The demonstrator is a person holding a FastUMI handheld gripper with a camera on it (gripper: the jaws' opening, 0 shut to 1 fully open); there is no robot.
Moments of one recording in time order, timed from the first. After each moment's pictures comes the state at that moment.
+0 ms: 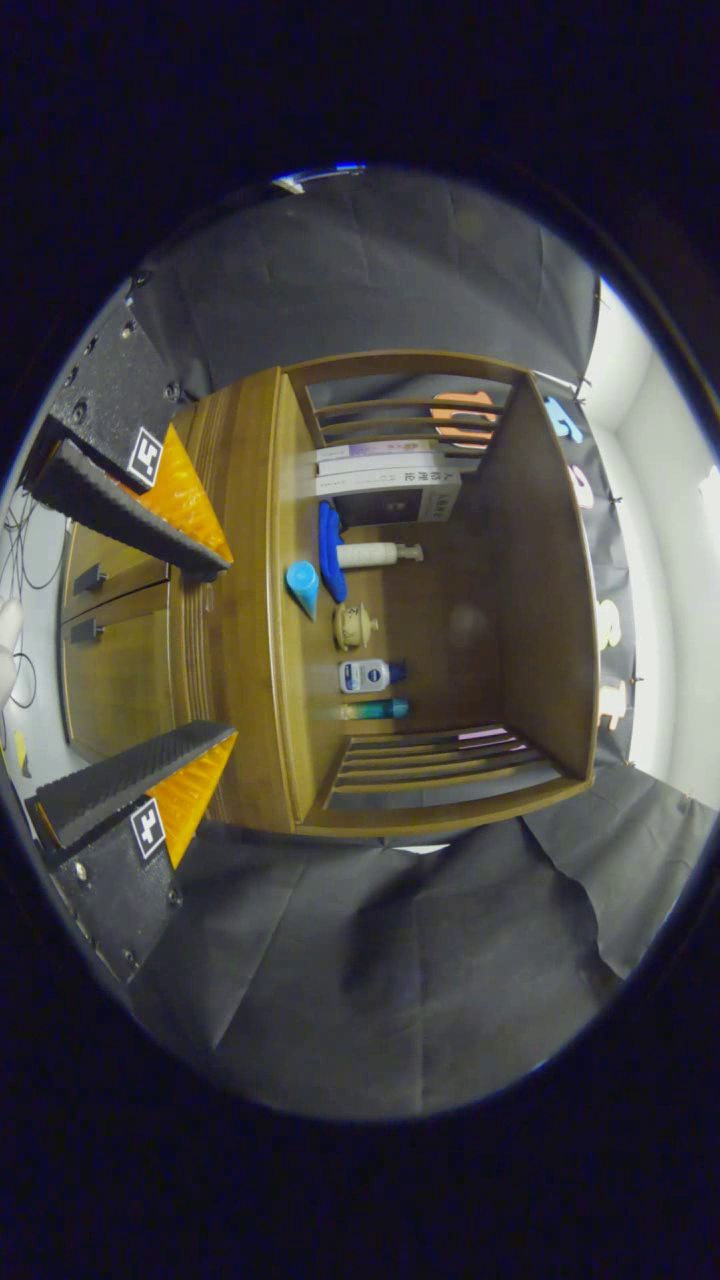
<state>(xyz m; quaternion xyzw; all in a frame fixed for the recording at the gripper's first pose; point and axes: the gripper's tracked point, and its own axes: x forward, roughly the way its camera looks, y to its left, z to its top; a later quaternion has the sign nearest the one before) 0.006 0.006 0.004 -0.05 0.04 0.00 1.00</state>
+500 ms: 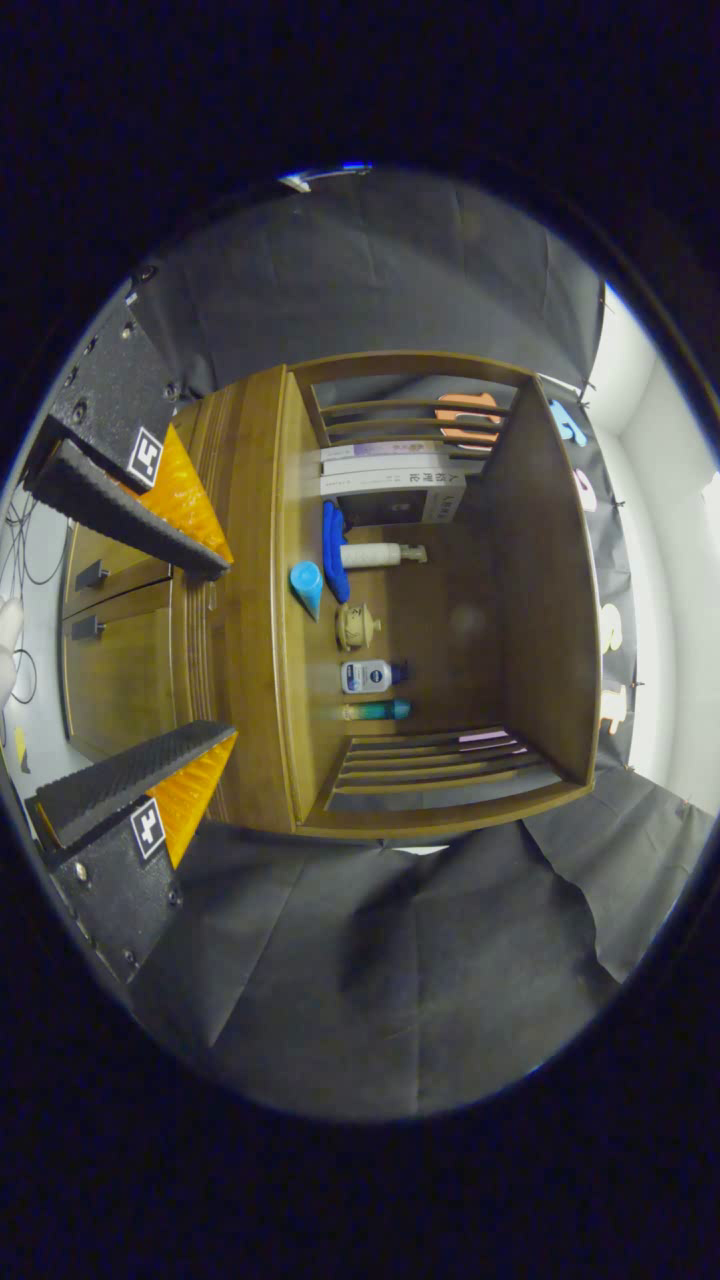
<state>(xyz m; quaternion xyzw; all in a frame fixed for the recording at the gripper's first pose) 0.008 0.005 0.000 -0.06 0.04 0.00 1.00</state>
